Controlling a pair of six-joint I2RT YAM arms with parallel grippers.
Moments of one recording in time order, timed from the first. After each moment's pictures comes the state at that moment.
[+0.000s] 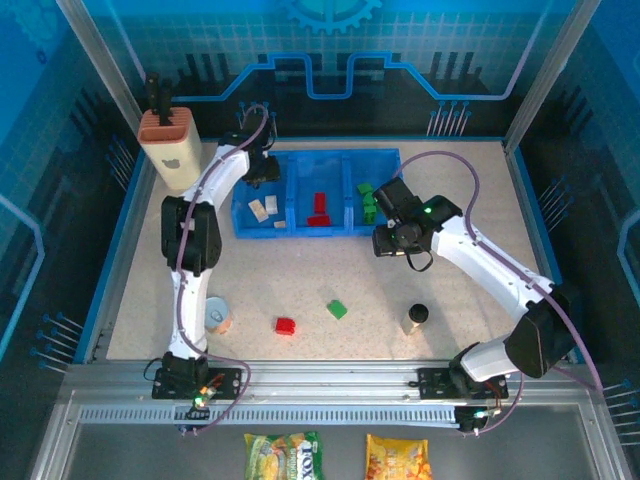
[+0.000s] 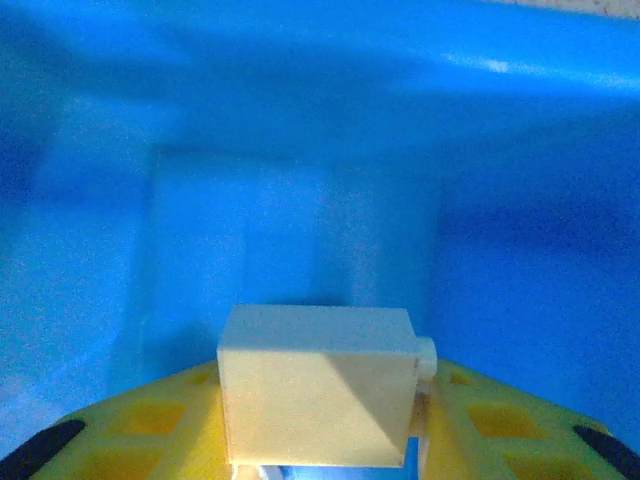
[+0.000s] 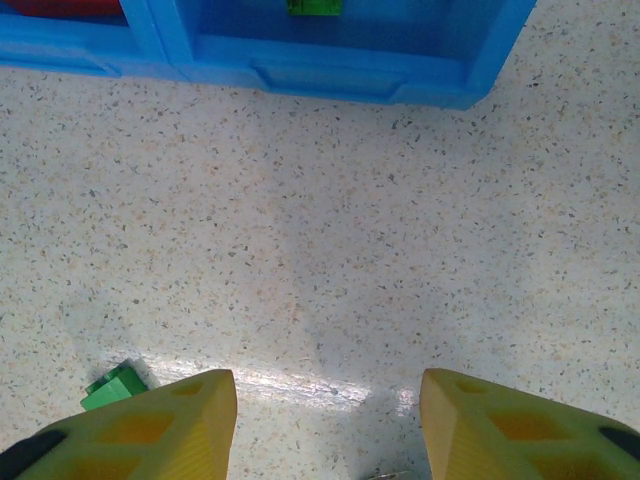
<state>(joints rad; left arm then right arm) -0.18 2.31 2.12 -0.92 -0.05 -0.38 0.58 1.43 1.28 -1.06 0.16 0.46</state>
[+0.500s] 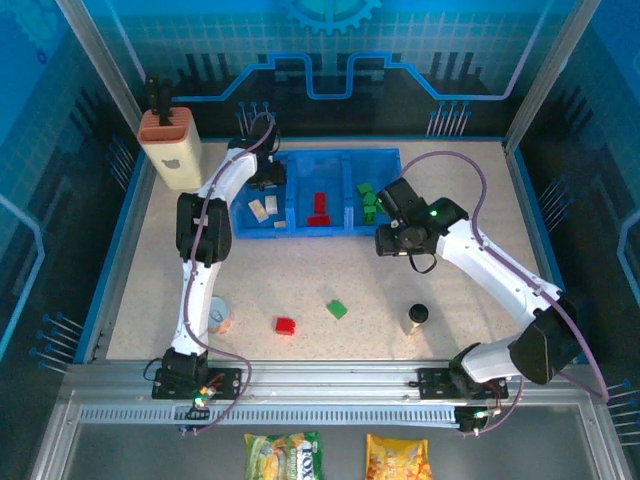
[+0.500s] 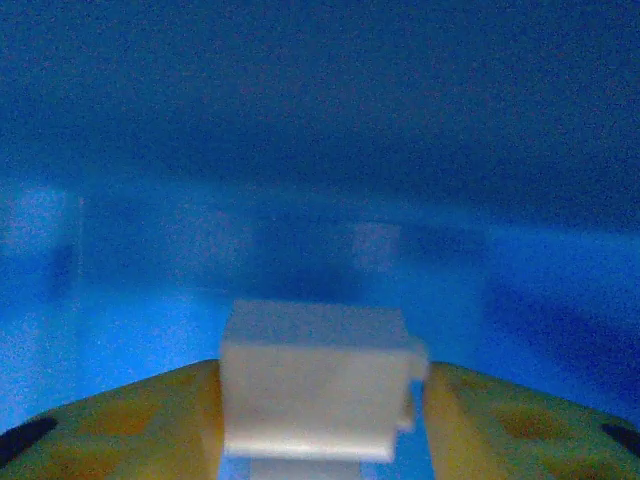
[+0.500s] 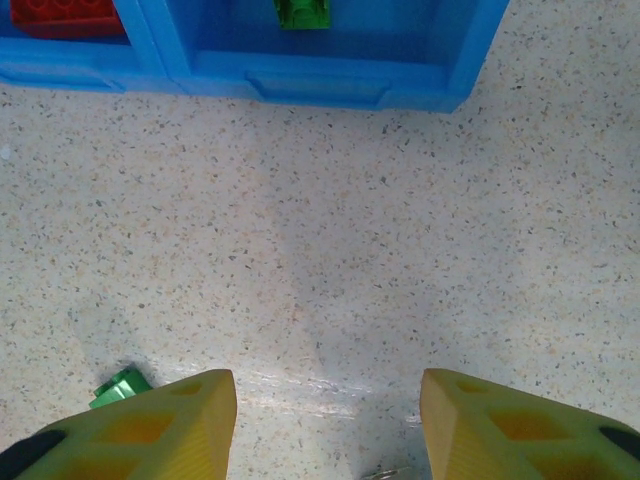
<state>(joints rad) -0.17 2.47 2.24 -0.92 -0.05 -0.38 0.58 1.39 1.27 -1.07 0.17 0.48</state>
